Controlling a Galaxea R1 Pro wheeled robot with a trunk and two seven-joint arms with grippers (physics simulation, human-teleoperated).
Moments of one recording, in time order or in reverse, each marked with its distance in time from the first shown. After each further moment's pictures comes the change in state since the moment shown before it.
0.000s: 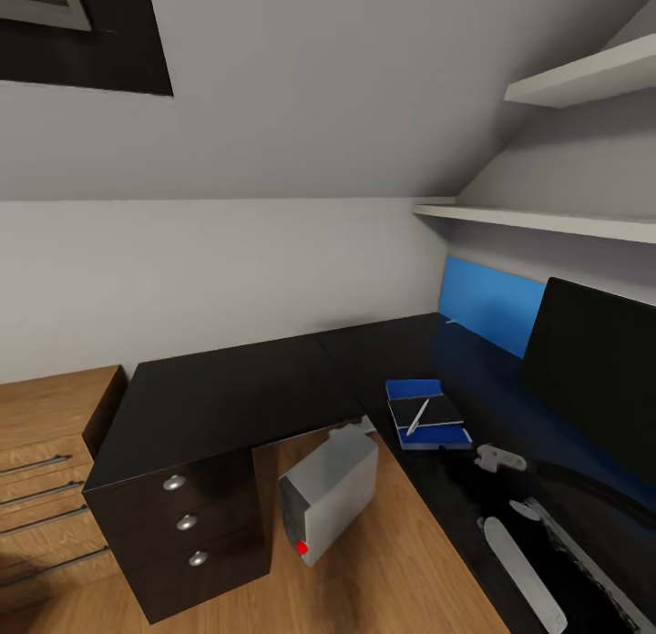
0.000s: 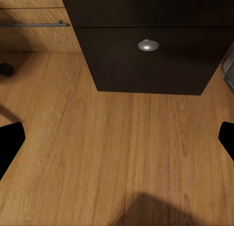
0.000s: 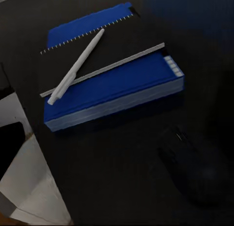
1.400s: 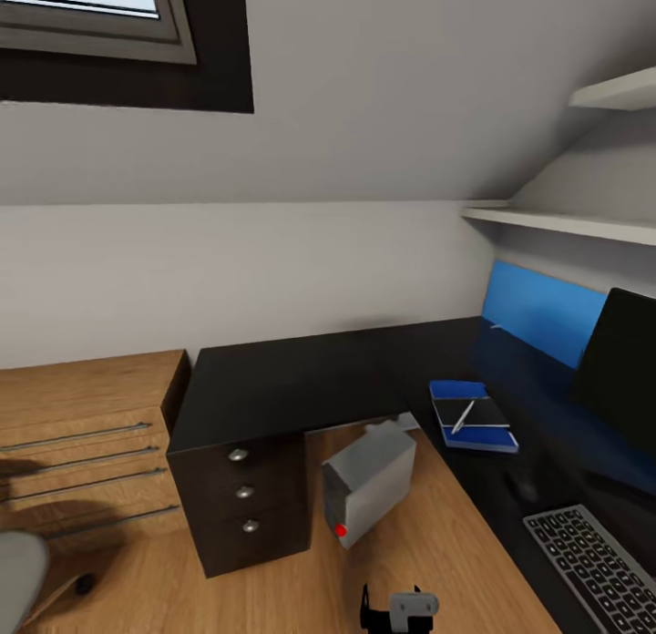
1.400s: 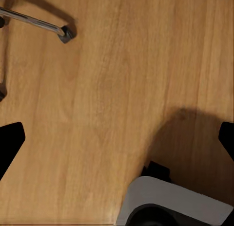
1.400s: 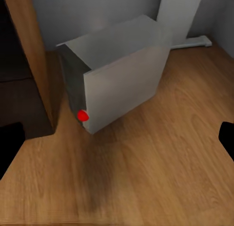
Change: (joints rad) left arm -0.070 0.007 0.058 0.337 0.006 0.133 -0.133; right arm 0.015 0.374 0.564 0.974 0.174 -0.808 -0.124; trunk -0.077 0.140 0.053
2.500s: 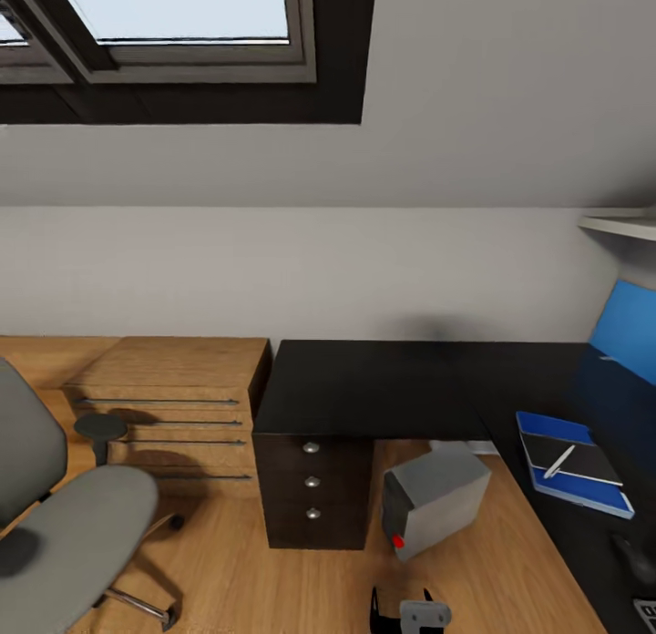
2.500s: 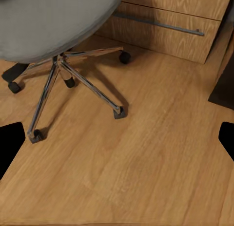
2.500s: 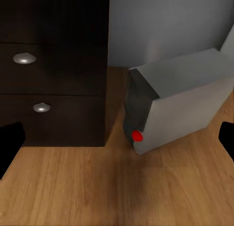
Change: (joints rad) left arm -0.014 0.002 -0.002 0.069 0.000 -0.552 -0.033; right arm 0.000 -0.003 0.001 0.086 0.000 -0.143 0.025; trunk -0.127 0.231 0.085
